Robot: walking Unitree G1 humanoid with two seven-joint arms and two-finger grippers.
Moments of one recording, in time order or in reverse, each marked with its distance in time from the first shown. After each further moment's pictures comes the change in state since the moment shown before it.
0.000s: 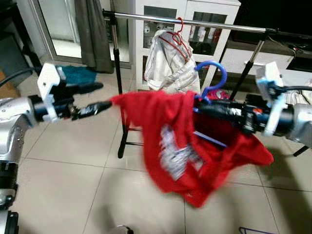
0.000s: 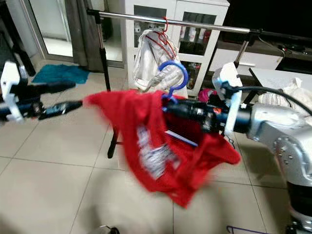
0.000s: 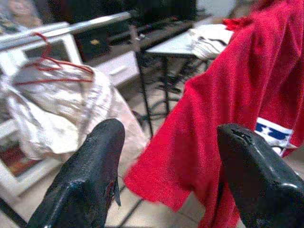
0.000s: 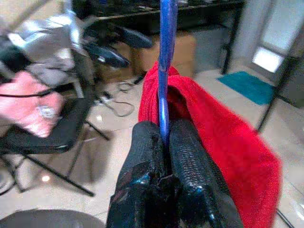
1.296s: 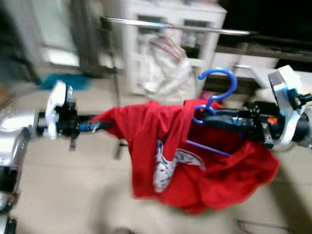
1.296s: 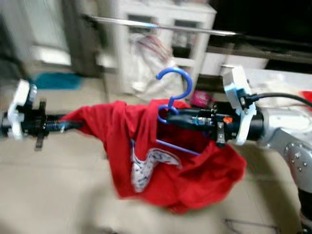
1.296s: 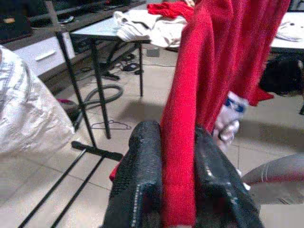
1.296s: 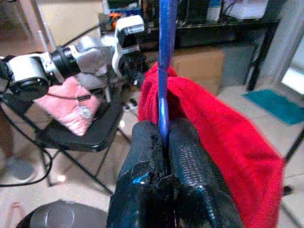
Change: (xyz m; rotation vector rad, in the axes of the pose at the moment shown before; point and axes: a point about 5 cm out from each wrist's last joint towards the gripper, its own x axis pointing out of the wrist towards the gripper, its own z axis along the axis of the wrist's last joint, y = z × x) left arm -0.001 -0.016 -0.024 -0.114 0.052 -0.242; right arm -0.011 0.012 -0.002 0.009 -0.029 0.116
